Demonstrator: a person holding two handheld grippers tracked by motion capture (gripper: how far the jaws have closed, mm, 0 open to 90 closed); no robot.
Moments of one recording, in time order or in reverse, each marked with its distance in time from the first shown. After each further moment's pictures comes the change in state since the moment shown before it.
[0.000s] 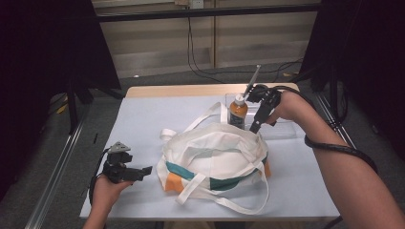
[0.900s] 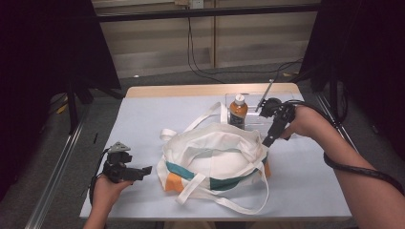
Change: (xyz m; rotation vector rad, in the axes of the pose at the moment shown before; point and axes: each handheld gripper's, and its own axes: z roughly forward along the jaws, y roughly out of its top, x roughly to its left) left arm 0.002 -0.001 0.002 0.002 0.002 -0.022; right arm 0.013 -0.048 0.008 0.010 -0.021 -0.033
